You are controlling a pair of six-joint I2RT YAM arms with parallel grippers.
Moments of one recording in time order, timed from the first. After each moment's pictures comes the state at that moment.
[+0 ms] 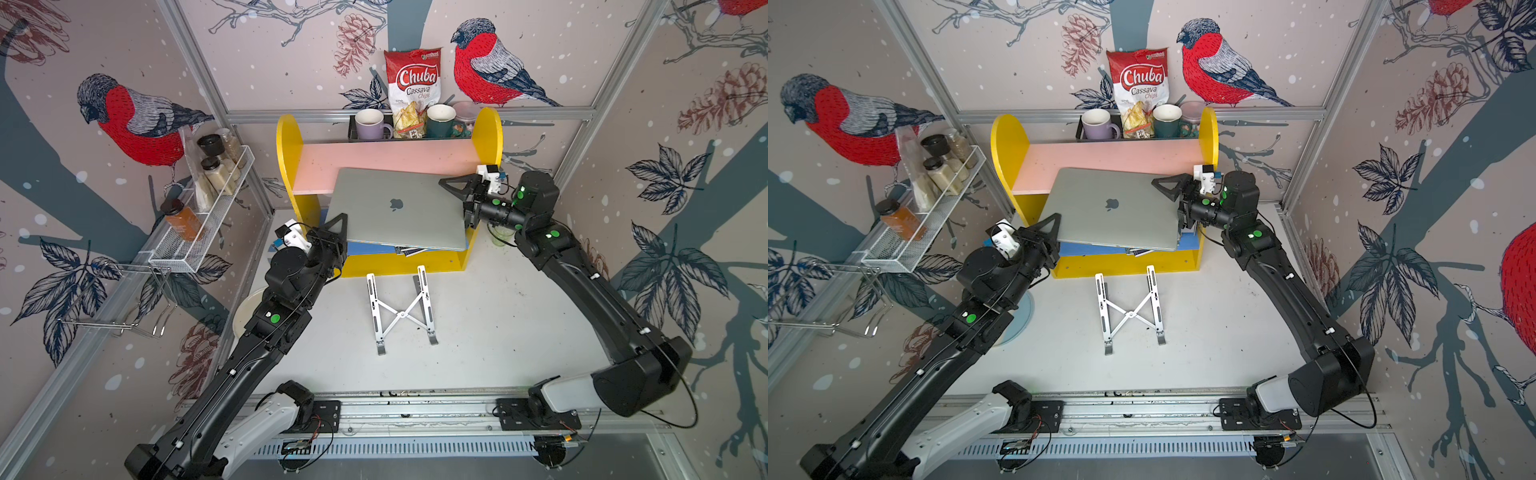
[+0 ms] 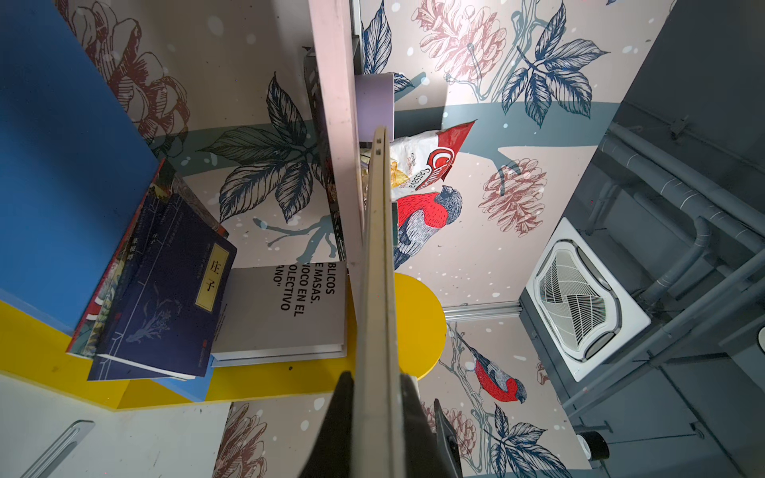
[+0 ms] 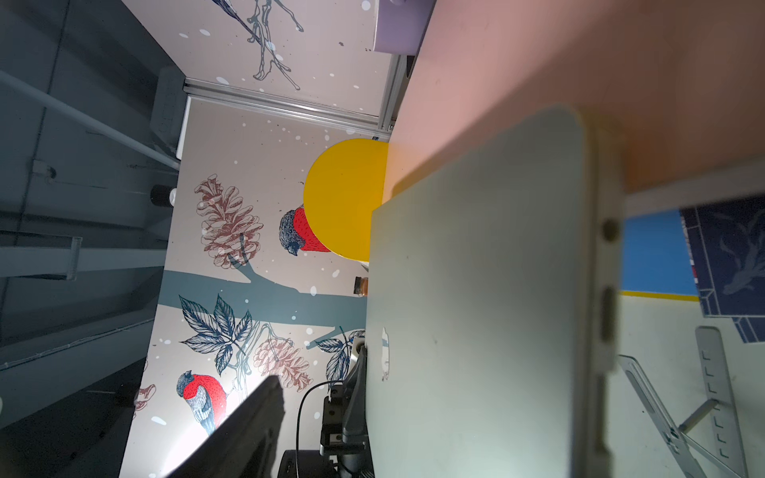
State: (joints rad) left arm -0.49 0.89 0.97 0.02 -0.13 -1.50; right arm 0.44 1.43 1.49 -0.08 -0.70 1.32
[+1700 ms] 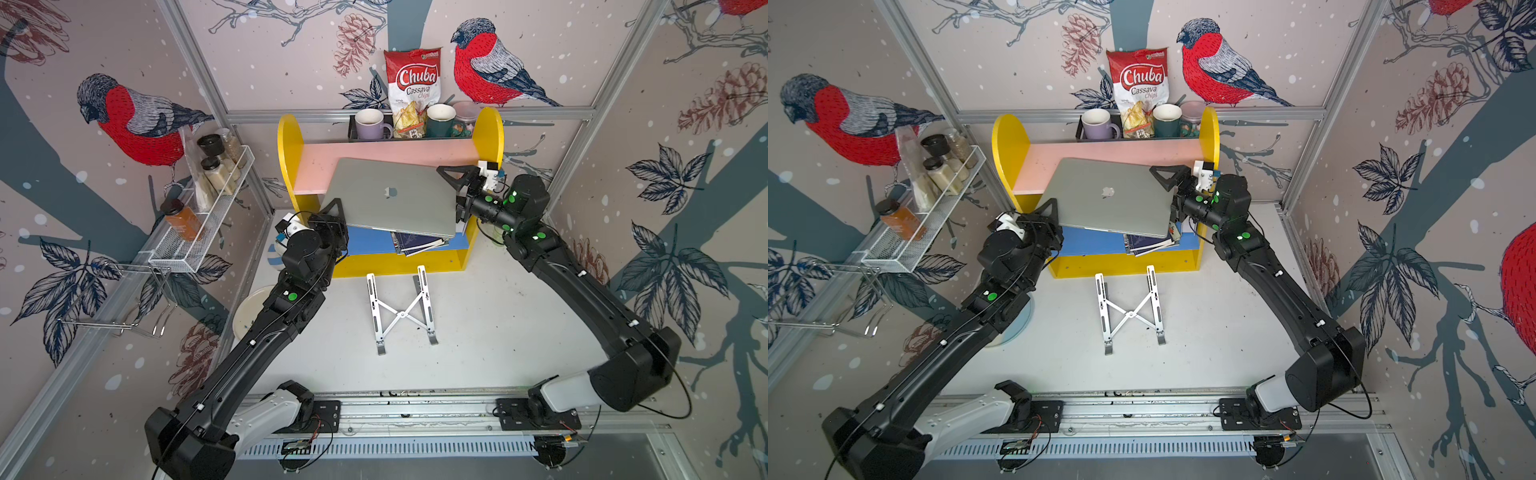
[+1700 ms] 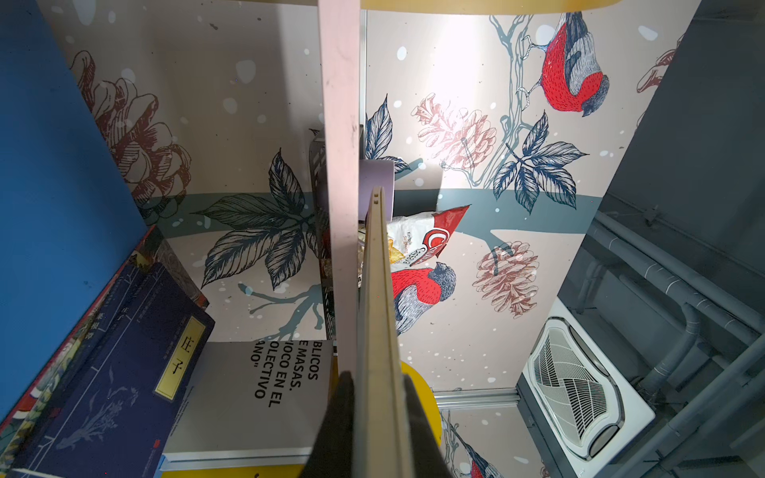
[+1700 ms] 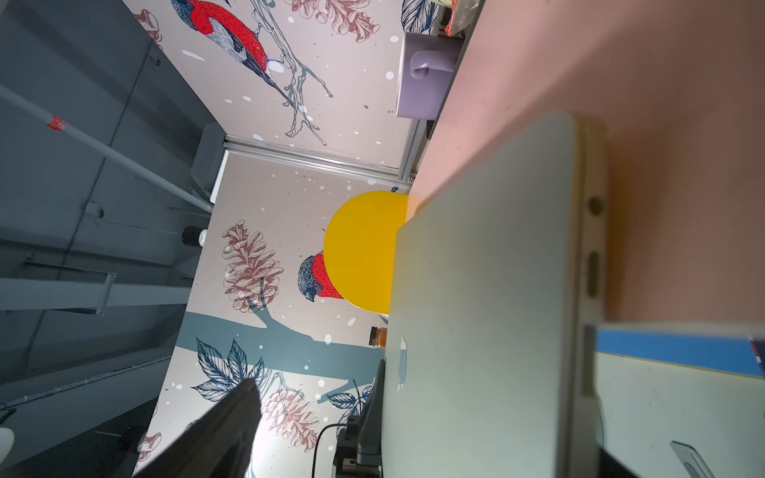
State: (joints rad) left arm -0.49 1.05 1.04 0.13 -0.34 -1.57; right arm 0.47 1.47 1.44 0.10 -0.53 1.39
